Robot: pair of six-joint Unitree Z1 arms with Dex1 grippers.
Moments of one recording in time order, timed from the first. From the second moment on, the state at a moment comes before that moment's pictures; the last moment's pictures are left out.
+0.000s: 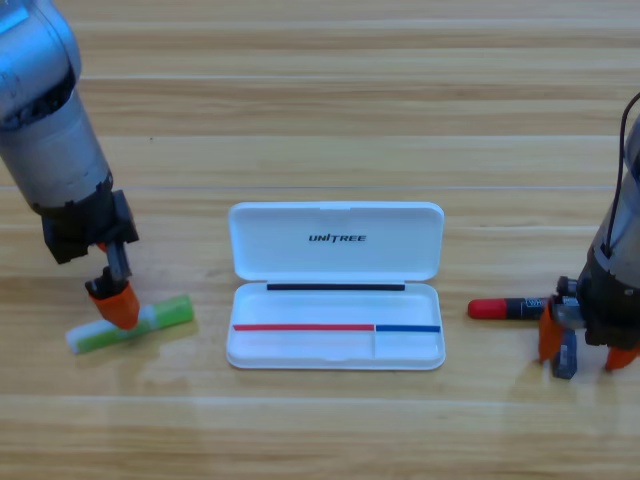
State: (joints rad) arm 0 -0.53 1.91 -1.25 0.80 0.05 0.60; arm 1 0.69 1.96 -1.14 0.69 0.01 0.81
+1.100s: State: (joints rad) arm 0 -0.53 1.99 -1.17 0.69 0.04 0.60; arm 1 0.93 1.99 -1.68 1.13 -0.06 -0.72
